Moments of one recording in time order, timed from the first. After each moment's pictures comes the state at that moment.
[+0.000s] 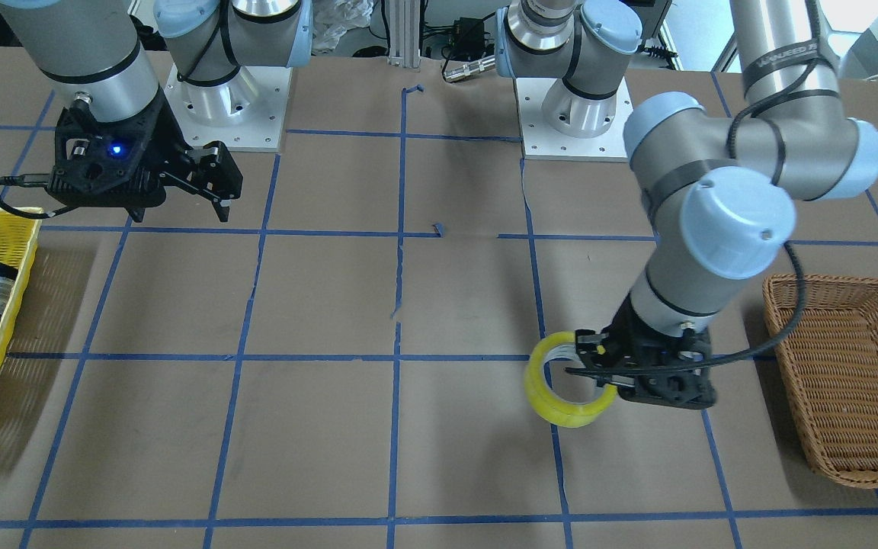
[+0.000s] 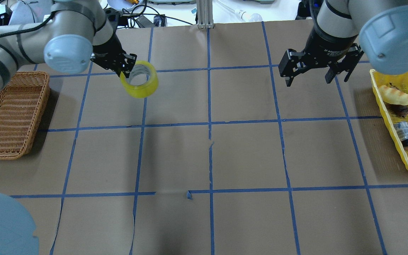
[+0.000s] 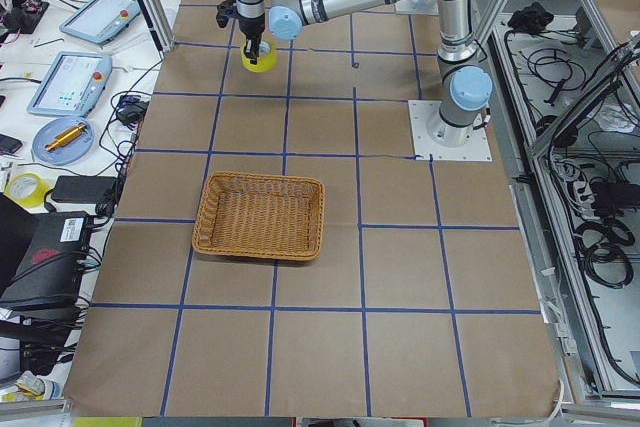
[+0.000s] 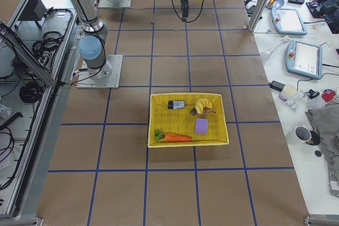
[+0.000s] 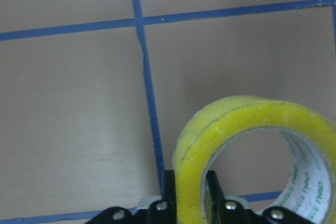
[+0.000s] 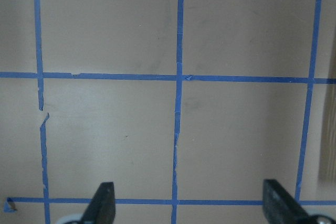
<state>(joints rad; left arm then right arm) -1.50 -1.93 -1.52 -1.19 1.57 0.21 1.58 -1.55 1.60 -1.64 -1.58 -0.02</state>
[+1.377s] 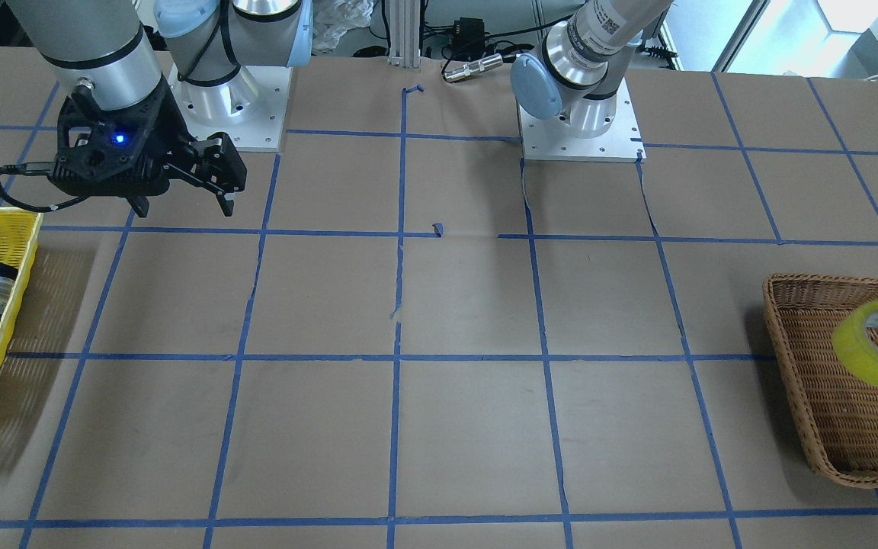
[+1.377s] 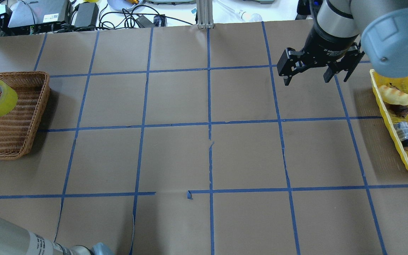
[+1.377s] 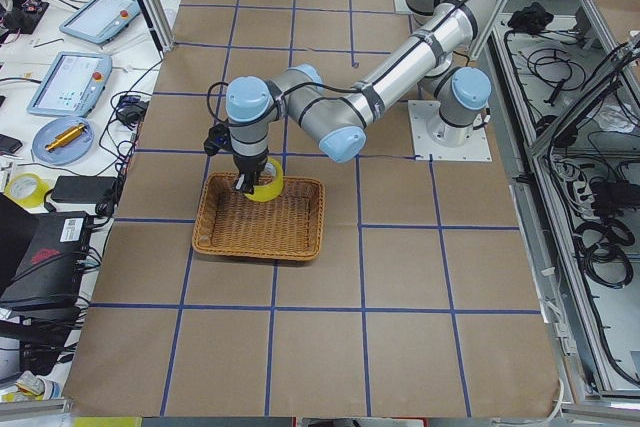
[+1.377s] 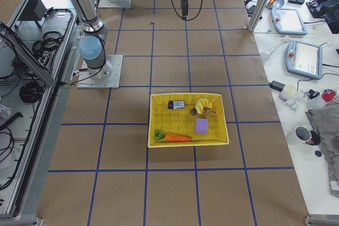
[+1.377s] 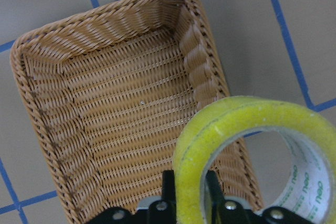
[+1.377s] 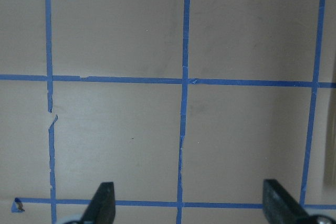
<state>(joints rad) -0.86 -2.01 -1.43 -1.13 1.55 1.09 1.59 -1.57 1.61 -1.65 -1.57 -0.02</state>
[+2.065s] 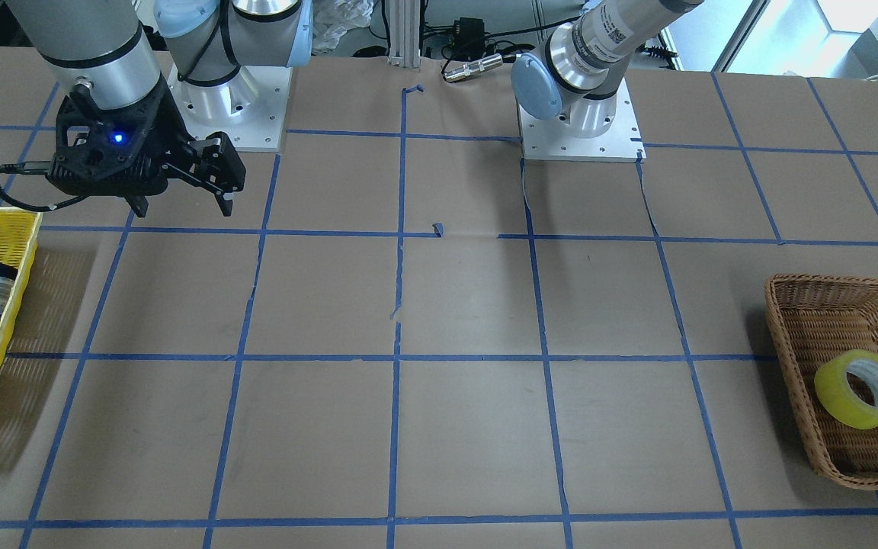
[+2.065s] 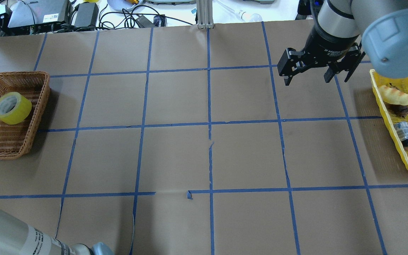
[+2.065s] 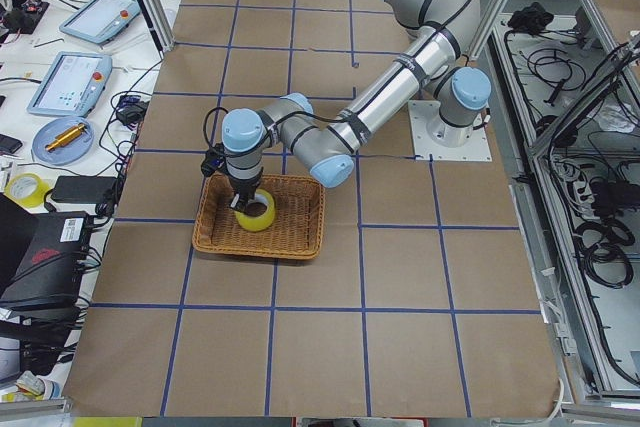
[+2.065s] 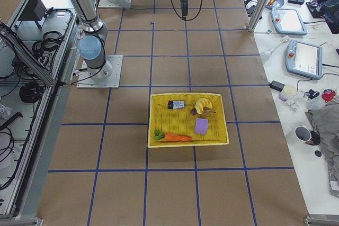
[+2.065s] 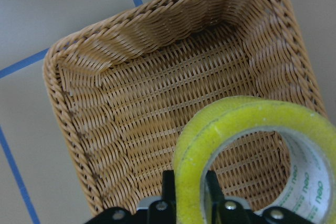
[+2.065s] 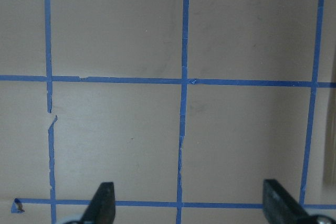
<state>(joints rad) -0.87 -2.06 -1.44 -1.09 1.51 1.08 1.58 -1.57 1.61 -1.65 -1.57 -0.02</state>
